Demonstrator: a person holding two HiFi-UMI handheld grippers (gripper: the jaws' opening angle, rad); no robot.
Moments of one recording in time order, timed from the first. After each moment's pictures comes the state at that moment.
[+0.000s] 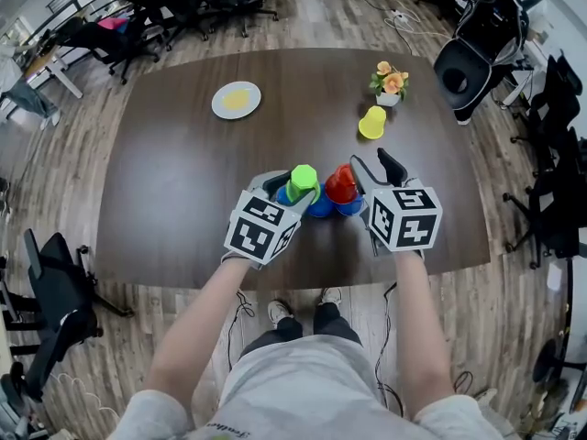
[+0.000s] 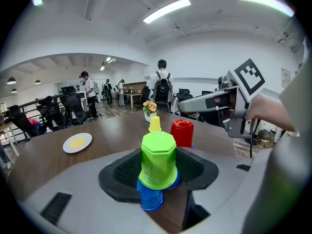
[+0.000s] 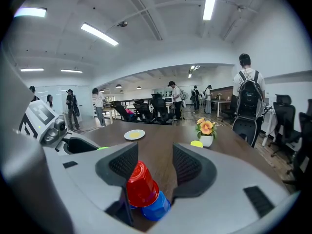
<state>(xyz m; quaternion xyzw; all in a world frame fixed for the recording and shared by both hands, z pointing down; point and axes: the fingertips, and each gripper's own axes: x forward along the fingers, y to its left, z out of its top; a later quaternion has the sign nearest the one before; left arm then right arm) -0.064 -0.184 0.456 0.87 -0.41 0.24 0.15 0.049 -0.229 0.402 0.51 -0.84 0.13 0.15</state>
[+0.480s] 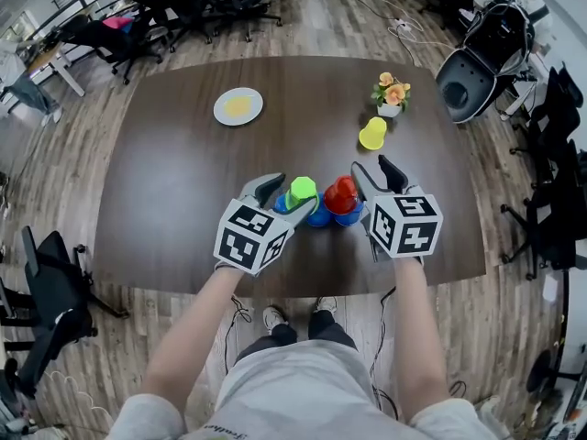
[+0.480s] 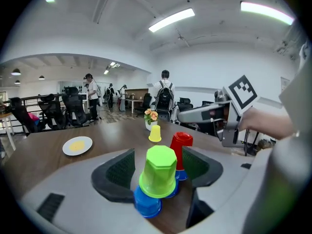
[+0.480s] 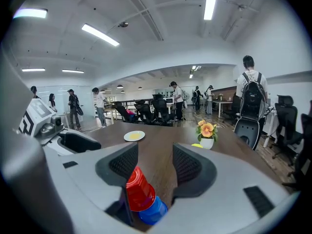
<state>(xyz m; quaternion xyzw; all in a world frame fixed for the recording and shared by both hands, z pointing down) -0.070 -0.188 0.433 0.88 -0.42 0.19 0.15 0.049 -0.240 0.398 0.50 -0.84 0.12 0.15</state>
